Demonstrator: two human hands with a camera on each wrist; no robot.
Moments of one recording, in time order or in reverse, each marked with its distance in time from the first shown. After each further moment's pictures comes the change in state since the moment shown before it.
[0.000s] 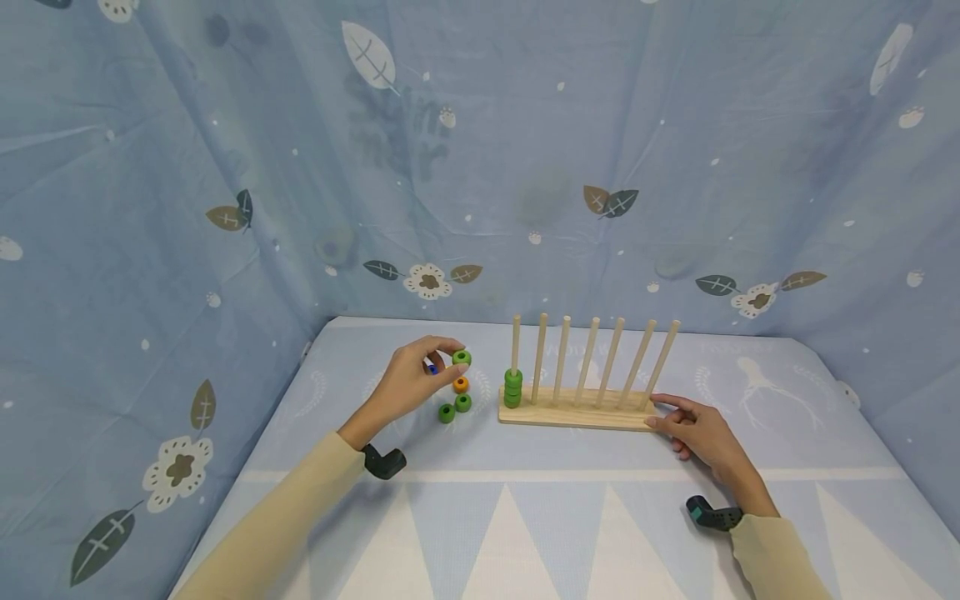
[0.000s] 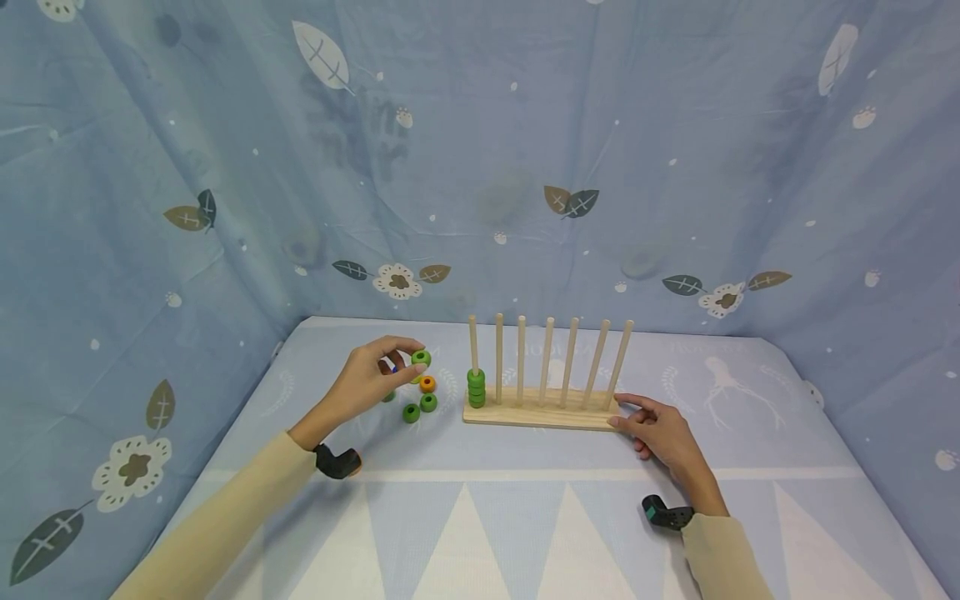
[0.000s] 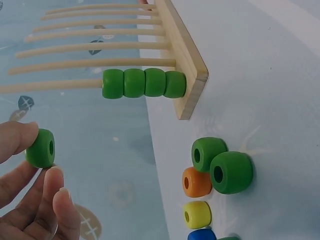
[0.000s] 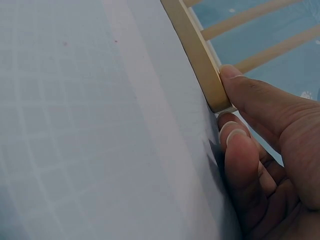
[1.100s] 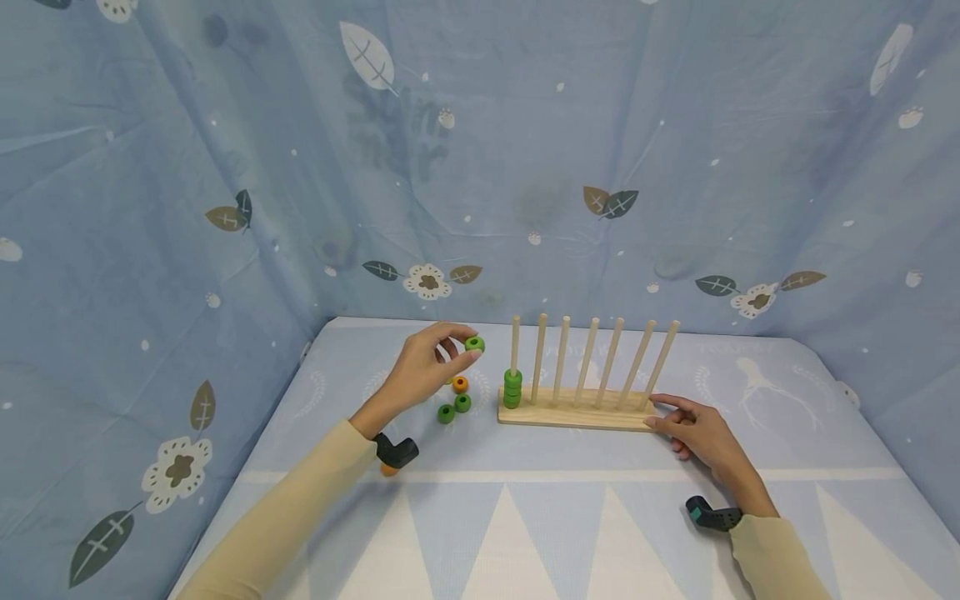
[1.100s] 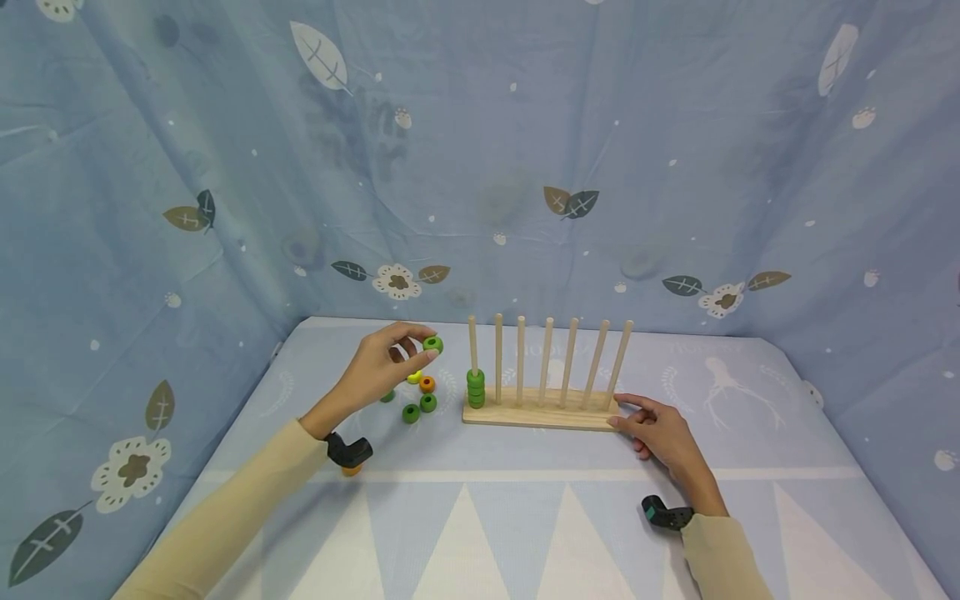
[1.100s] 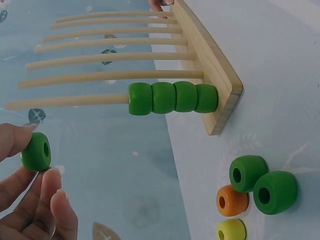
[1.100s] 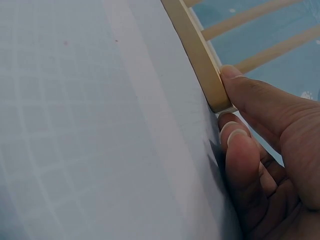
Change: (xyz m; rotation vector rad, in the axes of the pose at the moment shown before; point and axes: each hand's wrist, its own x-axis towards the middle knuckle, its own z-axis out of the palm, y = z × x) left_hand 0.017 0.020 0.003 -0.031 0.028 0.065; right_hand -0.001 0.000 -0.001 0.020 -0.011 -0.006
